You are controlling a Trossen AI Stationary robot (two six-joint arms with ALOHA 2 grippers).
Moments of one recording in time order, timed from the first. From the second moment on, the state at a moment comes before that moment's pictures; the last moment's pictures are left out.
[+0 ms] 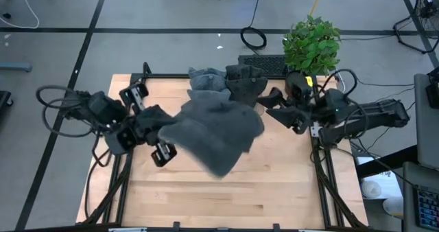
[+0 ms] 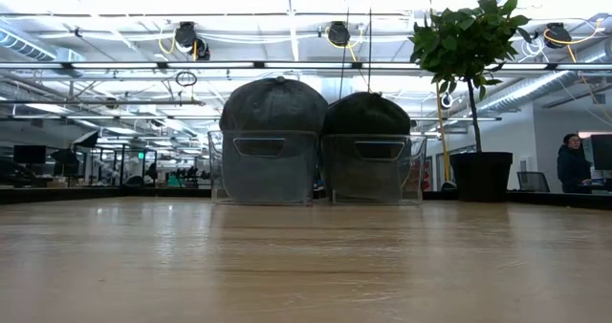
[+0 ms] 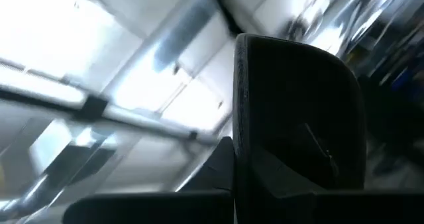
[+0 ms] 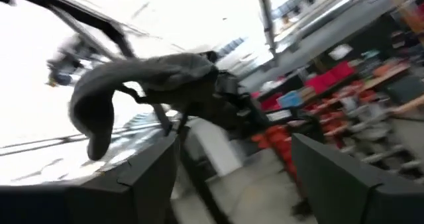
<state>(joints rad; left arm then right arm) -0.45 1.35 1.55 0.53 -0.16 1.11 0.08 1.00 0.91 0.58 -0.02 0.63</state>
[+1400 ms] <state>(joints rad) -0.20 1.41 1.55 0.39 0.34 0.90 0.02 1.22 1.06 0.75 -0.44 1.44</state>
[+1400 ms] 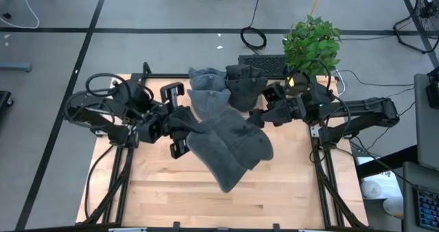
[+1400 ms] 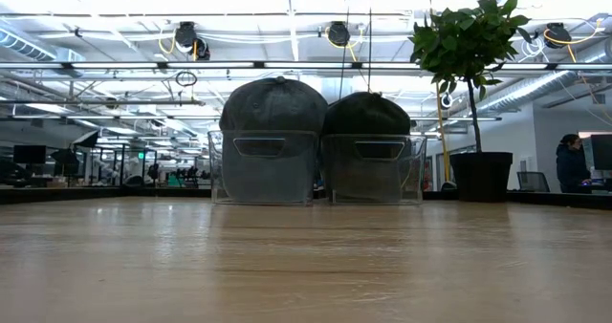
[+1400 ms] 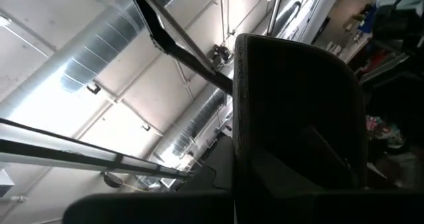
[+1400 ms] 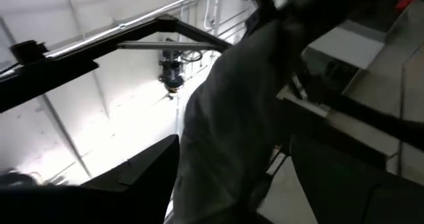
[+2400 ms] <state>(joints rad) -0.11 1.42 1.55 0.31 0.38 0.84 0.06 1.24 1.06 0.81 -0.45 1.43</state>
